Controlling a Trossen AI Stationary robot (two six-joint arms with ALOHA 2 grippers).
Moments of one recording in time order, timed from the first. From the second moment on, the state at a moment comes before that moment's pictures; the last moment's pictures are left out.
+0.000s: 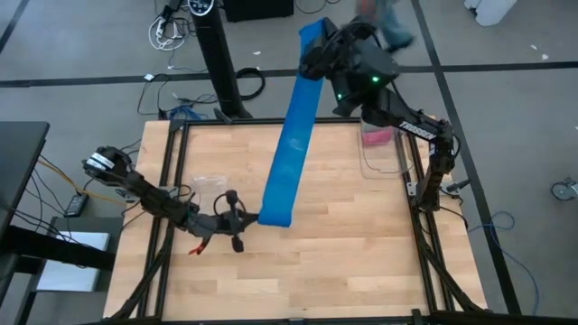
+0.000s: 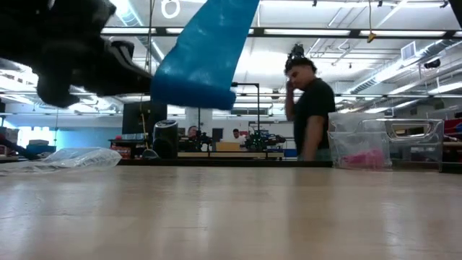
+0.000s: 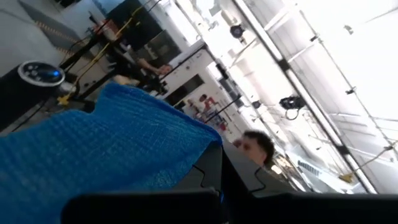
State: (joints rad) left arm -0.51 1.40 0.34 0.78 -0.73 0.28; right arm -0.20 1.82 2.26 0.02 1.12 -1.31
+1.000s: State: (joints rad) left arm -0.75 1.40 0.72 0.46 -0.84 0.46; right arm -0.36 1.82 2.05 -0.72 0.64 -0.30
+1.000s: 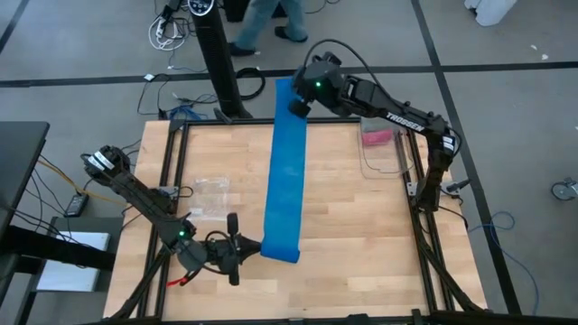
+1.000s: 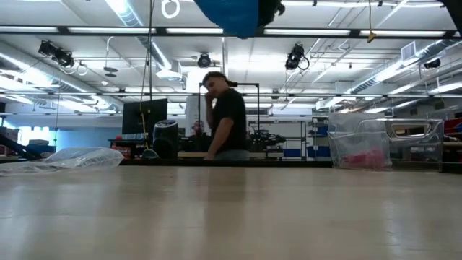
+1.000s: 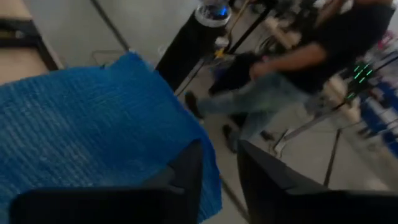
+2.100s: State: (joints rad) left arm -0.77 1.37 0.72 0.53 -0.90 0.49; right arm -0.33 1.81 2.03 -0.99 0.03 -0.21
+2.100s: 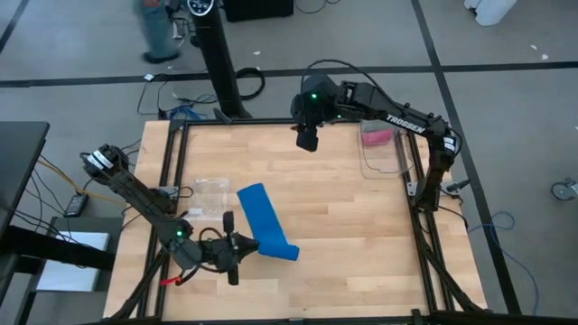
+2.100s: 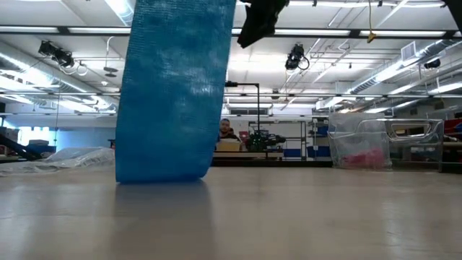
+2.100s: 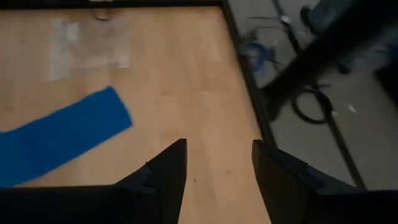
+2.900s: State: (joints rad) left arm -0.69 0.91 0.76 0.25 -0.95 0.43; right arm -0.19 1.48 0.80 0.39 -0.11 -0.18
